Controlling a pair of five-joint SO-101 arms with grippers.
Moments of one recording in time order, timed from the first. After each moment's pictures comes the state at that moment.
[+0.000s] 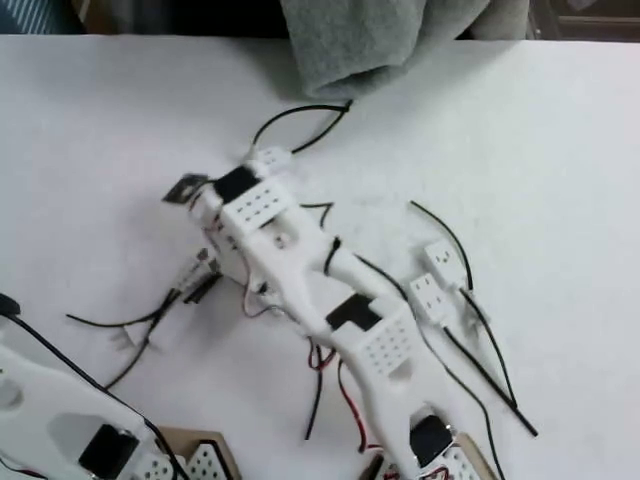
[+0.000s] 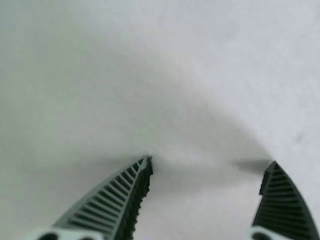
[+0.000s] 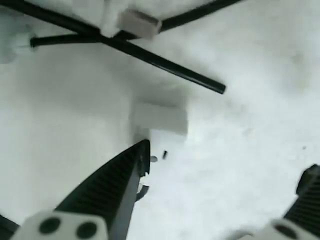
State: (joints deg) left arm -65.9 49.0 -30.9 79.6 -37.1; right arm -42.6 39.3 -30.8 96.3 19.5
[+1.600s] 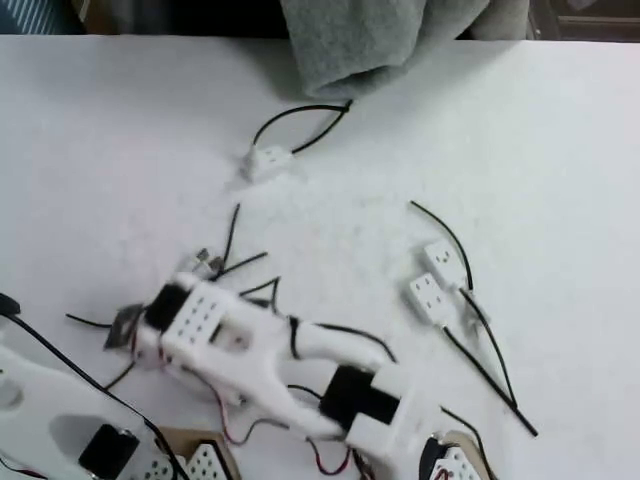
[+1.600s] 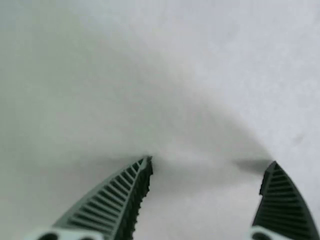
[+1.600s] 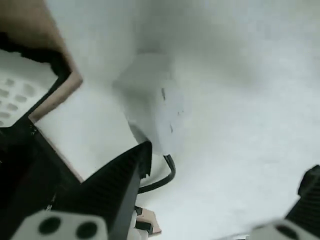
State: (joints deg) left arm -65.9 49.0 -31.0 79.6 -37.0; right arm -66.9 21.6 -0.9 93.5 17.8
